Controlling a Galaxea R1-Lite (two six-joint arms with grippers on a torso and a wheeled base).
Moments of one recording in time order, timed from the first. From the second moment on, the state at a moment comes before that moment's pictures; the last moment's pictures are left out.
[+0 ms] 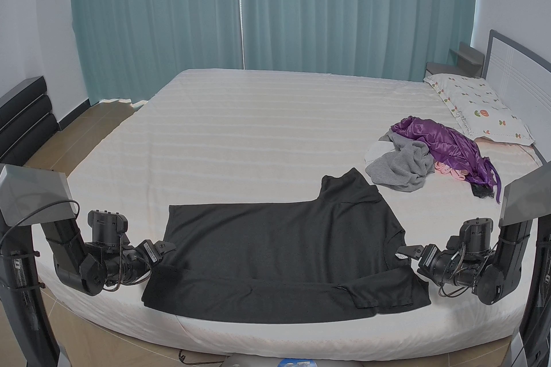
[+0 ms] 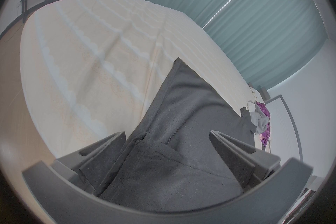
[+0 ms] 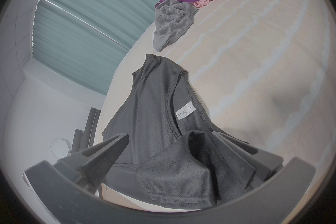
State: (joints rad) left arm -0.03 2.23 -0.47 -1.00 -0.15 -0.69; right arm 0.09 2.29 -0.27 -1.37 0.27 0.77
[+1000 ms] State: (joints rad) left arm -0.03 2.26 -0.46 -1.00 -0.06 -0.68; right arm 0.10 2.32 -0.29 -1.43 0.27 0.71
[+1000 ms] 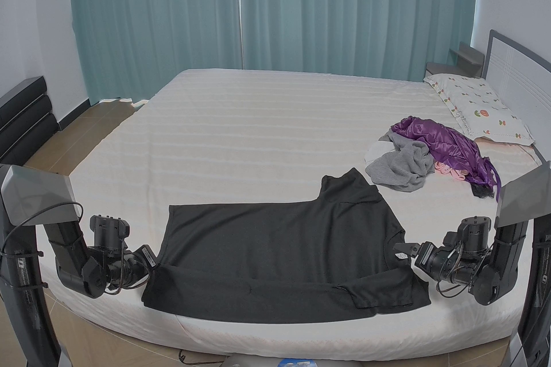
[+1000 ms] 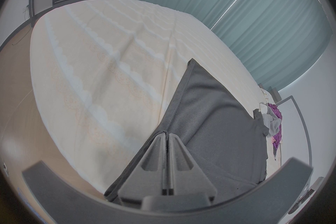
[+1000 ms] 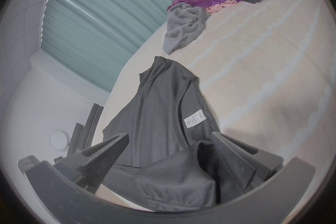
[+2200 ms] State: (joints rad) left arm -0.03 2.26 -0.46 -1.00 -0.06 -0.68; right arm 0.05 2.46 -0.27 -1.55 0.39 0.49
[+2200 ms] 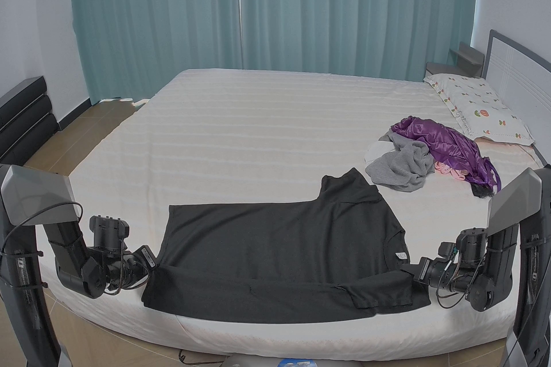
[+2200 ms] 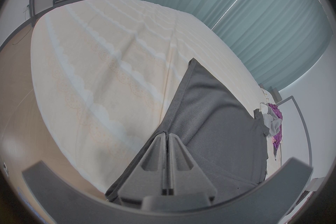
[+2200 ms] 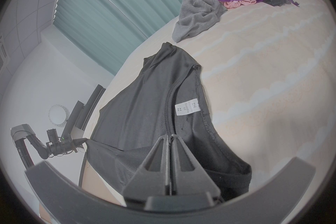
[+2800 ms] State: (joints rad) left arm -0.02 2.17 -0.41 -1.00 -0.05 -0.68; right arm -0.01 2.32 -0.14 -1.55 0.48 0.49
